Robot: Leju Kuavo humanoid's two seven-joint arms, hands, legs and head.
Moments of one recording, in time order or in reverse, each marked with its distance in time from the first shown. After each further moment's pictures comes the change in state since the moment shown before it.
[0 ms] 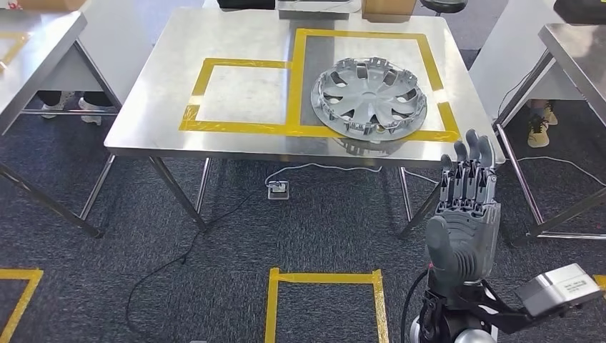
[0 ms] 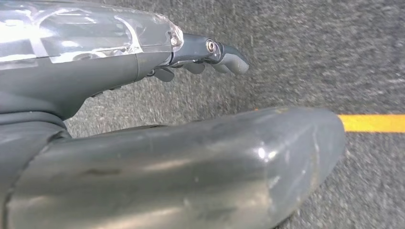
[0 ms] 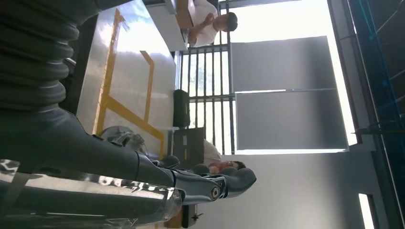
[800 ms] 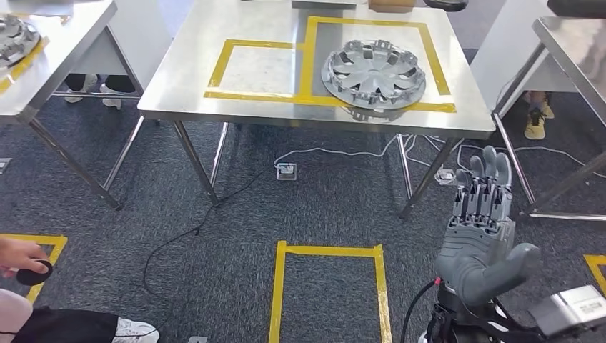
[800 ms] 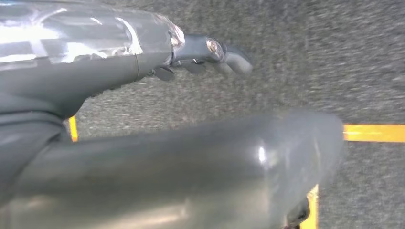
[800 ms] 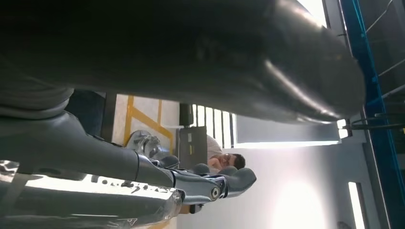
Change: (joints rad) left arm -0.003 0.021 0.000 -0.003 -0.010 0.004 0.021; right arm 0.068 0.001 -0.024 -0.001 -0.021 -0.025 -0.051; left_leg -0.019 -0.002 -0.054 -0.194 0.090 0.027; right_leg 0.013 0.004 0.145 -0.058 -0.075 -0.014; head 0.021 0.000
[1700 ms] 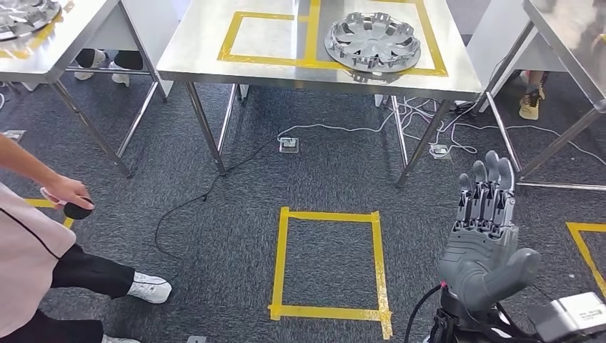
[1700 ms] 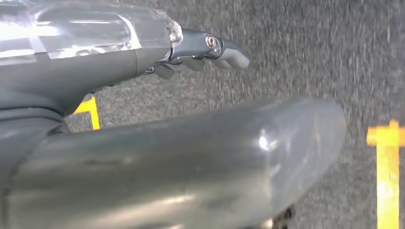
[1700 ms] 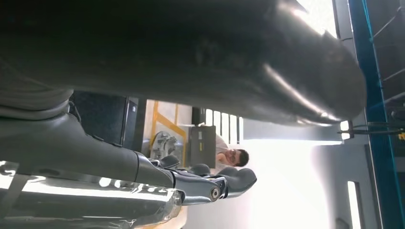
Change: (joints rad) left arm -0.003 0.004 0.000 -0.009 -0.029 -0.009 -0.002; right arm 0.033 0.007 -0.017 -0.015 0.064 -0.002 0.034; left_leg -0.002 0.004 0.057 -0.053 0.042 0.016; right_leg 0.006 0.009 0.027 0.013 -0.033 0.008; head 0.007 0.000
